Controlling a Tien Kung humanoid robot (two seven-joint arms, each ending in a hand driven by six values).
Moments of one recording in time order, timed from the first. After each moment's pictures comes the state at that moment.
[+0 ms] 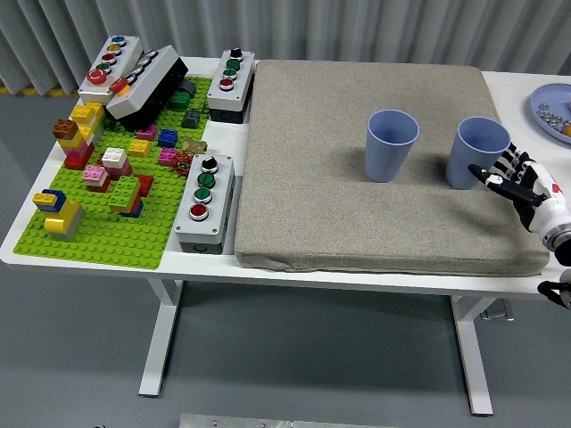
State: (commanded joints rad) left arm -0.11 0.09 -1.04 -0.18 1.13 -0.15 0.12; right arm 0.47 -0.24 1.21 0.88 -0.94 -0.01 0.07
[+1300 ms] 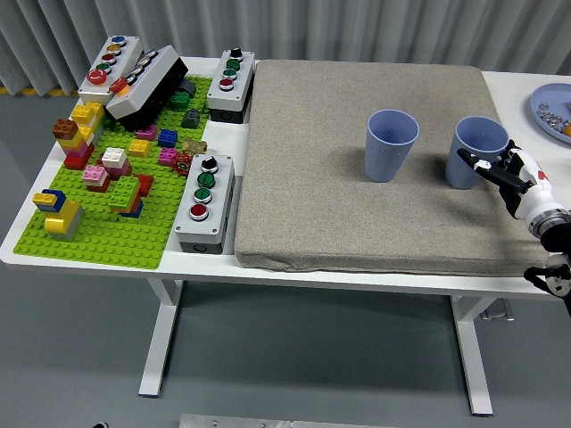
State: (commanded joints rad) left arm -0.12 0.09 -1.01 -0.18 1.12 -0.15 0.12; right arm 0.54 -0.21 1.17 0.82 -0.91 0.00 0.09
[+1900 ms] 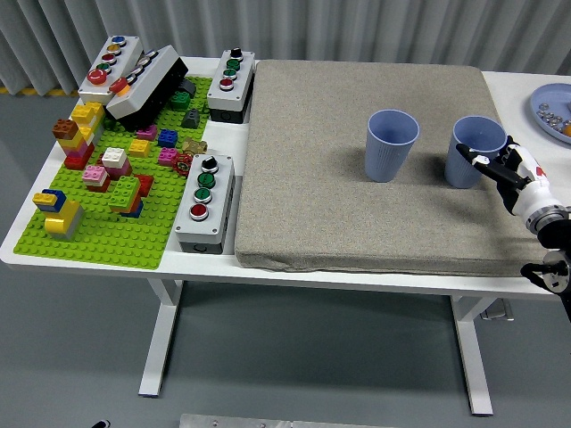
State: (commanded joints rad) left arm -0.12 0.09 -1.00 -0.18 1.11 -0.15 0.12; right arm 0.55 -0.20 1.17 0.81 -0.90 0.00 0.10
